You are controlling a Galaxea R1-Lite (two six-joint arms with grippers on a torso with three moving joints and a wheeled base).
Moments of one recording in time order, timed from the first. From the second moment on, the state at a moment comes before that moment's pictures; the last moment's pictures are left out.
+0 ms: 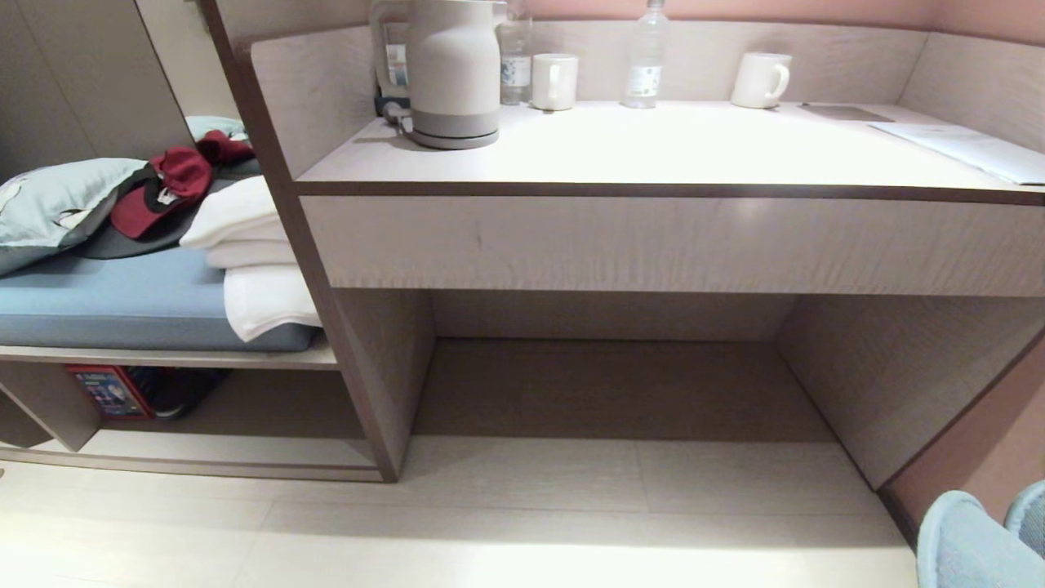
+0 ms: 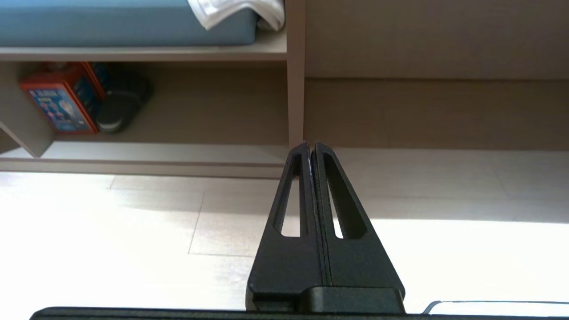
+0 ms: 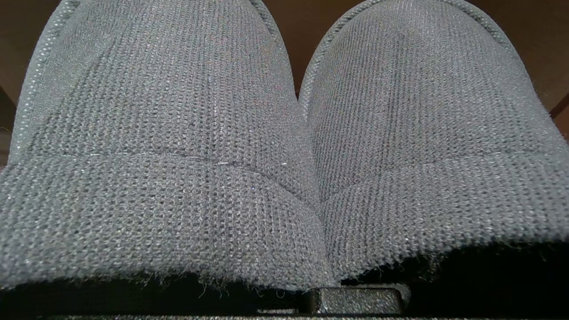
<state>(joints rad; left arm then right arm) 0.00 0.00 0.00 0.00 0.00 -0.01 0.02 0.00 0.00 0.00 0.01 -0.03</state>
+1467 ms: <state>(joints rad) 0.00 0.00 0.00 0.00 0.00 -0.01 0.02 0.00 0.00 0.00 0.01 -0.03</state>
